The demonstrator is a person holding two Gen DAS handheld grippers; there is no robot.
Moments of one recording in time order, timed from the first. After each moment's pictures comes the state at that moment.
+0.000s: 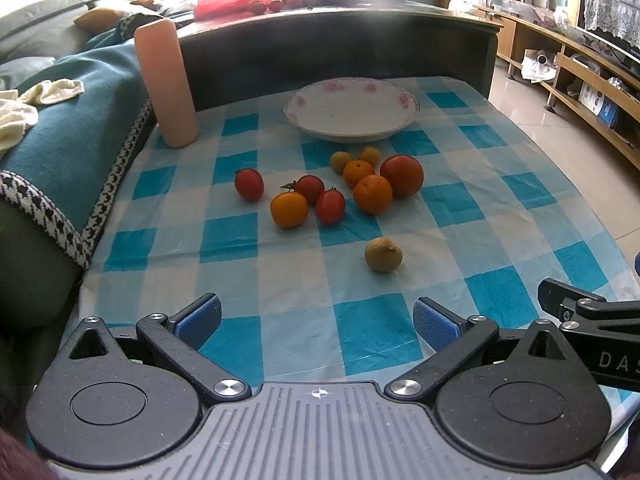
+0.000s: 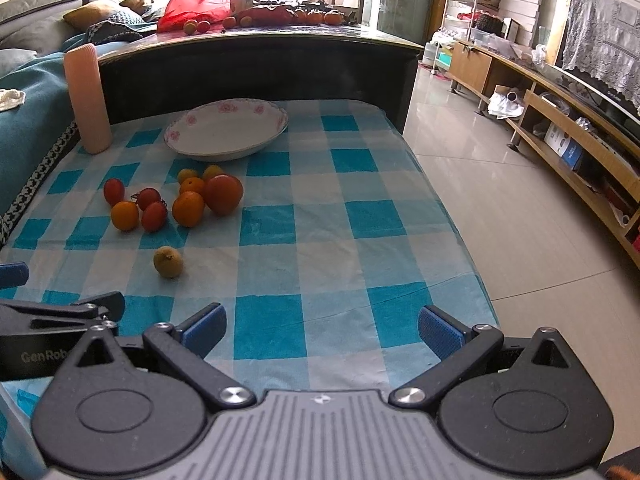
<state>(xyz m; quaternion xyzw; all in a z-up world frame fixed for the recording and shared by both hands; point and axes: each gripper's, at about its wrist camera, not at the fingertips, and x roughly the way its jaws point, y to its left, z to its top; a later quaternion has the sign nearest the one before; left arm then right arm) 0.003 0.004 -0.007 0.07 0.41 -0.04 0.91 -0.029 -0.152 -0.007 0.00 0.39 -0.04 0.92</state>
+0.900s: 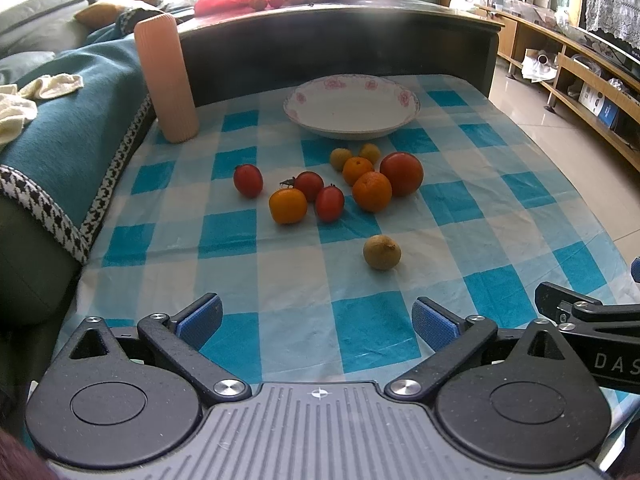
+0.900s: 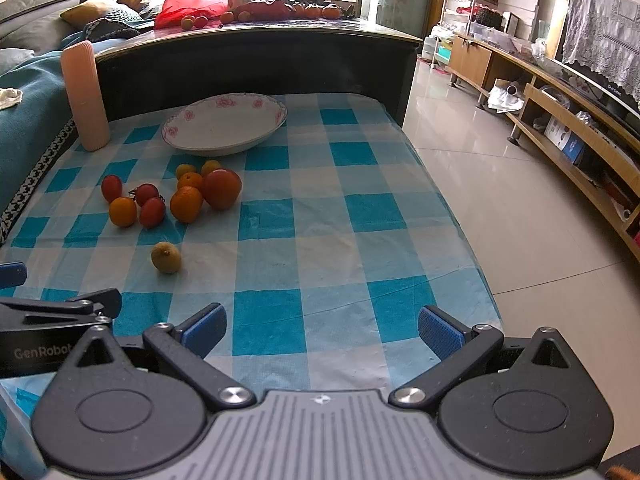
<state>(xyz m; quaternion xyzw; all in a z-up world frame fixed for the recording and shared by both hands) 0.003 0.006 -0.007 0.06 0.41 -0.04 0.91 -0.027 -0.153 -0.008 0.00 0.39 -0.04 0.92</state>
